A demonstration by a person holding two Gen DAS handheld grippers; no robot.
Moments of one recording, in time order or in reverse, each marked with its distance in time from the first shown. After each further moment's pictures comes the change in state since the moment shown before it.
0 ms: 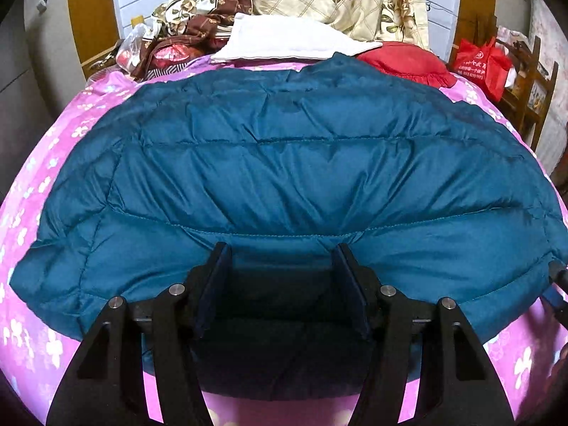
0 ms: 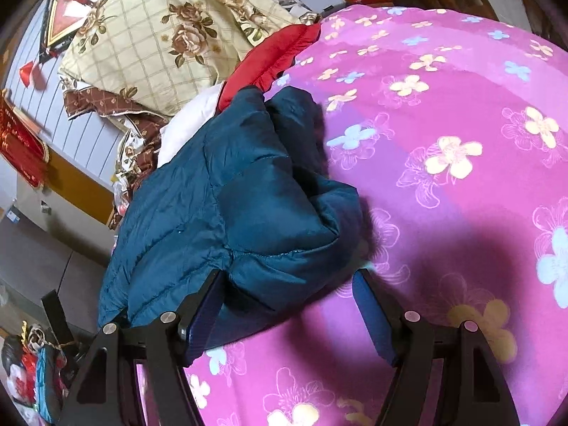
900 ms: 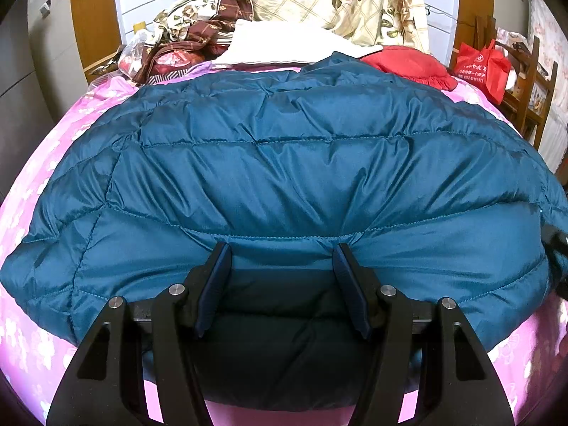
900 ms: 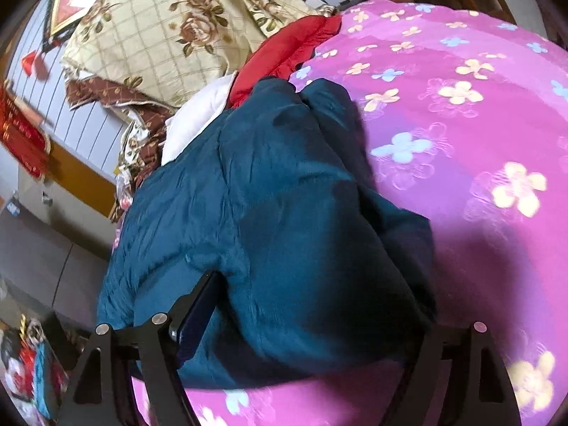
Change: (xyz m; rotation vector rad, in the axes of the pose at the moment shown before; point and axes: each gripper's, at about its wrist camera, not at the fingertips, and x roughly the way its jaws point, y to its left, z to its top) left arm 0.005 -0.003 -0.010 0.005 -0.043 0.014; right arm 0.040 0.024 0.025 -0.011 0.032 0.017
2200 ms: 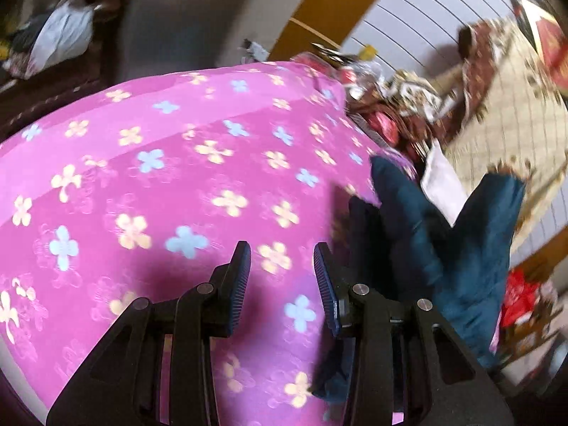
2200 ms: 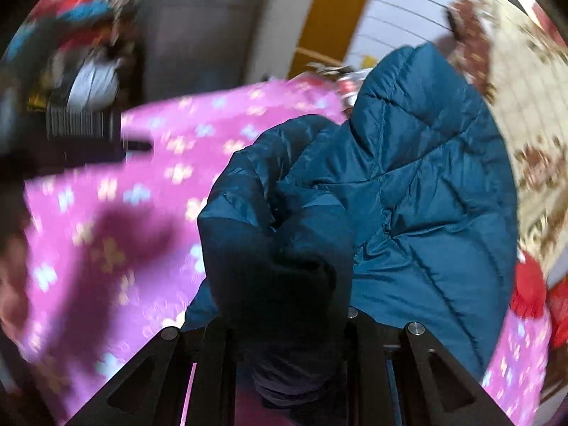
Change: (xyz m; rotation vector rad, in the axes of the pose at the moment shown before) left arm -0.118 0.369 -0.047 -0.854 -0.090 0.062; right arm 0.116 0.426 -0.259 -1.373 0.127 -0.014
